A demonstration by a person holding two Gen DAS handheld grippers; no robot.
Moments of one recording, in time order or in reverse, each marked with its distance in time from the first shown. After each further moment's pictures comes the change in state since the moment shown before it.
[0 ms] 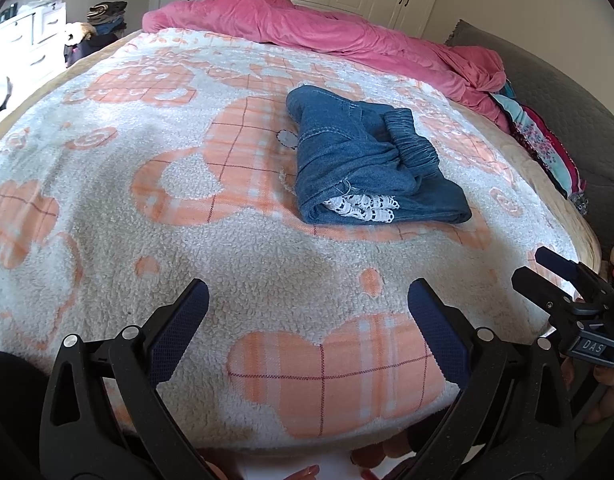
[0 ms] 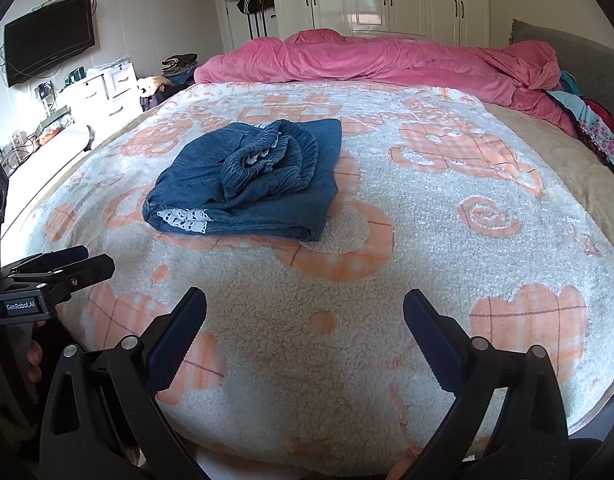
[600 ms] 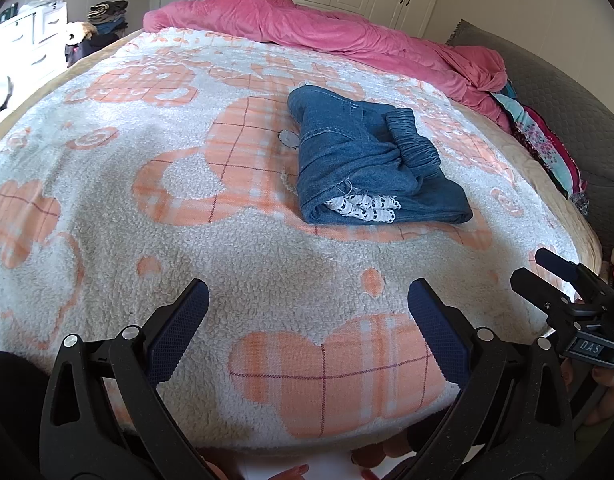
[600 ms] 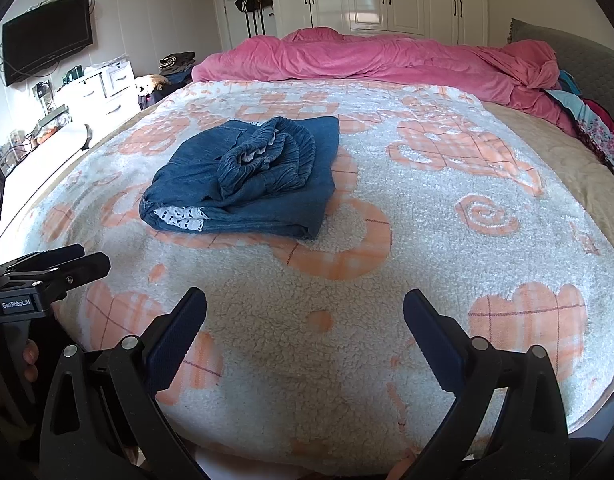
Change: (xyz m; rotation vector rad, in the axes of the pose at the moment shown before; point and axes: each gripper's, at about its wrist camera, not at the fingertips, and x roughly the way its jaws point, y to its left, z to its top) left arm 0.000 0.000 0.000 0.000 0.002 0.006; right arm 0.001 -0.002 -0.001 0.003 0.005 -0.008
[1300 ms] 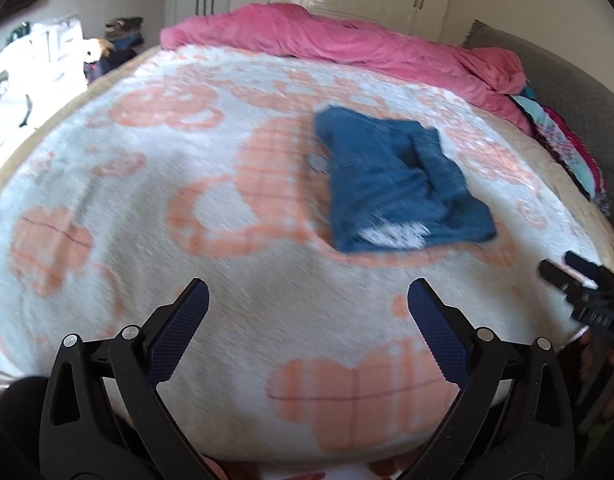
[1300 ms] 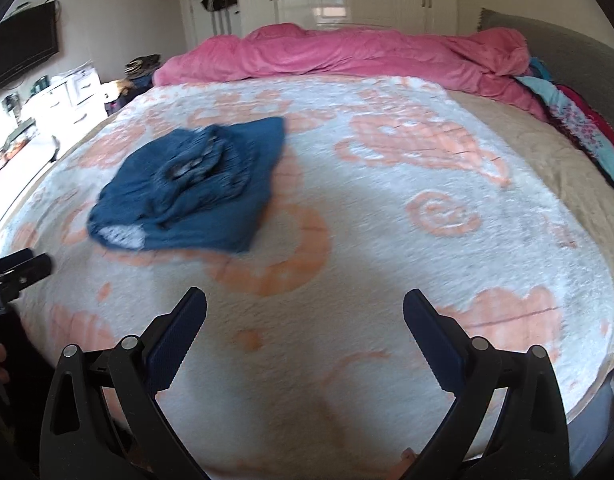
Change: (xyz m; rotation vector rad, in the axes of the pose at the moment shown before) left arm -0.009 0.009 0.021 0.013 -0.047 0.118; right arm 0.008 -0.040 0.013 0.067 0.011 -0.131
